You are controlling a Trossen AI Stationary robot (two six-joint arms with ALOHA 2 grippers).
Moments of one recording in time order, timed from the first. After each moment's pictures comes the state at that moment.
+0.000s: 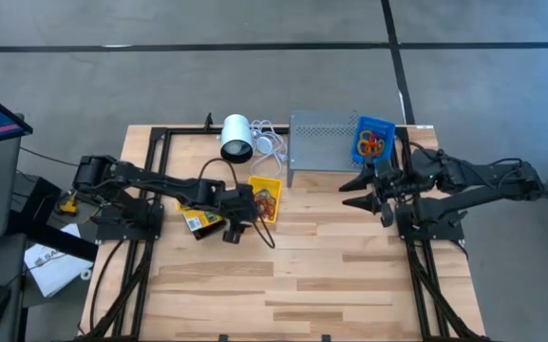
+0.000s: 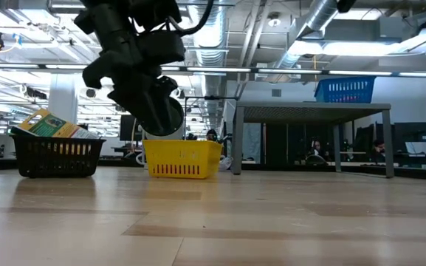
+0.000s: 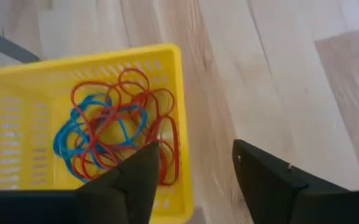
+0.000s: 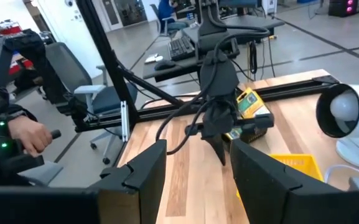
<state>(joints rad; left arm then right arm) -0.03 1.55 0.92 -0.38 -0.06 0.25 0.09 0.75 0.84 -0.26 -0.06 0.23</state>
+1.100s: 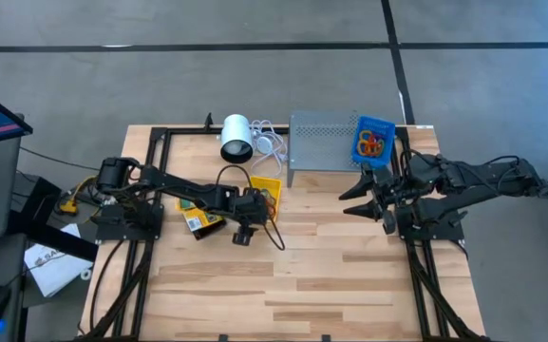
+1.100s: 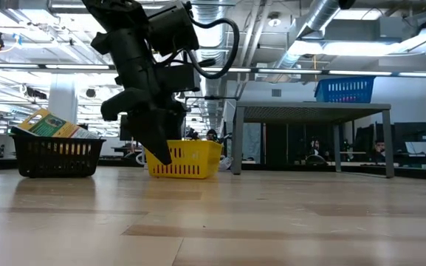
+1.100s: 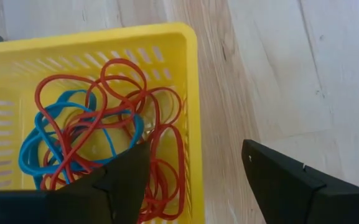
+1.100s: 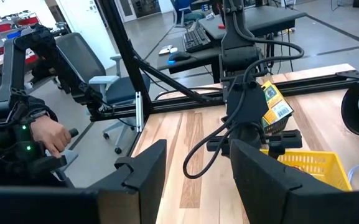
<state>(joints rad) -0.03 1.74 0.97 -0.31 -0.09 0.23 0.15 0.76 0.84 -0.26 -0.06 0.24</state>
